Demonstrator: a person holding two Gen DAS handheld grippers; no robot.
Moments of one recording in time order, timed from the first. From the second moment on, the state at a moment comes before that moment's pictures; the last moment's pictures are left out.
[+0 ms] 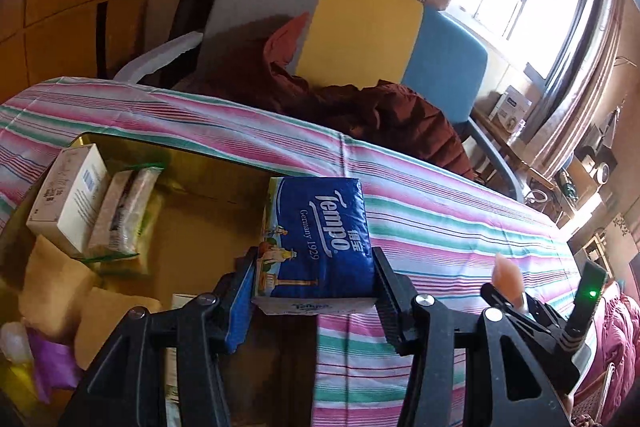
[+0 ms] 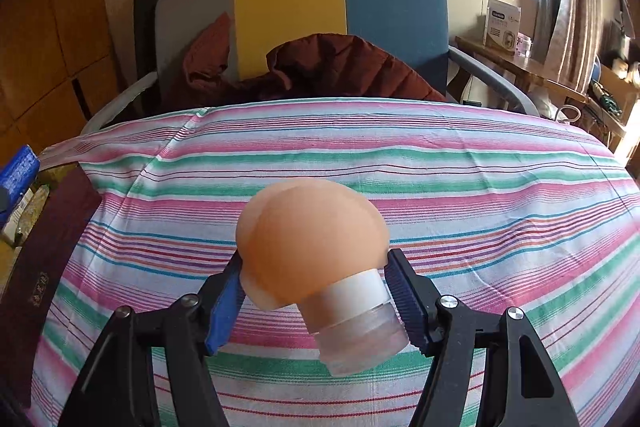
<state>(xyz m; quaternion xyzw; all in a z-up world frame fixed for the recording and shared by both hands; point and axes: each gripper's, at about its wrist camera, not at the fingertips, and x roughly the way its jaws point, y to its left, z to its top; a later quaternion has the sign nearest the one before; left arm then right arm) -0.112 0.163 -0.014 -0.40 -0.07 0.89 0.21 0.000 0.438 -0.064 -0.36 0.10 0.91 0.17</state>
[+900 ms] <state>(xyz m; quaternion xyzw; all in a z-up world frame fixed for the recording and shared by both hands) -0.134 0.080 -0.038 -0.45 -0.11 0.87 0.15 0.016 0.363 -0.059 -0.38 0.12 0.91 0.11</state>
